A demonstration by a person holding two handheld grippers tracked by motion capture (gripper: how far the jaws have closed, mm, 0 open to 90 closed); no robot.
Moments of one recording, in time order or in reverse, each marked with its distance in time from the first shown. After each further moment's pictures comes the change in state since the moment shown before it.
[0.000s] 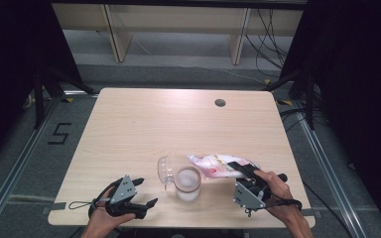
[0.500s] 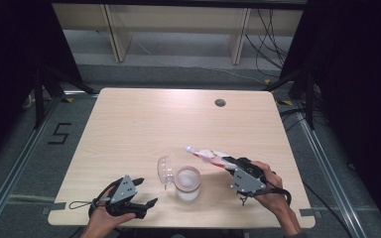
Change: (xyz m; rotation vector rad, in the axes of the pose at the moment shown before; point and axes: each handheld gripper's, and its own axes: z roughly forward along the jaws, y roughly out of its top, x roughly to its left) left arm 0.001 0.000 0.000 0.006 0.000 0.003; right arm -0.002 -0.015 0.030 -0.083 0.049 0.270
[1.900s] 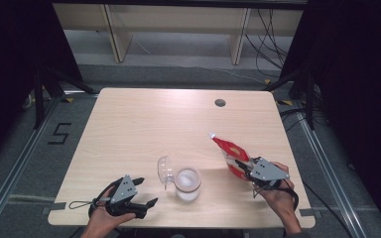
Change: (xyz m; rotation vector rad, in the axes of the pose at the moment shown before) left arm -0.001 0.001 0.000 -0.010 -0.004 0.000; right arm -0.005 -0.047 -0.012 -0.027 -0.050 0.423
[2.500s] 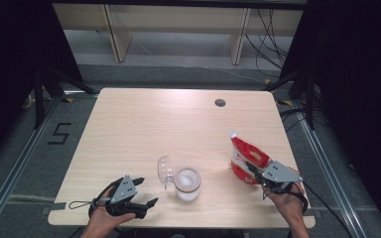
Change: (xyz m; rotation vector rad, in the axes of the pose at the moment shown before) left arm 0.000 0.000 0.000 0.001 -0.001 0.007; right arm -0.008 -0.018 -0.020 0.017 -0.050 0.089
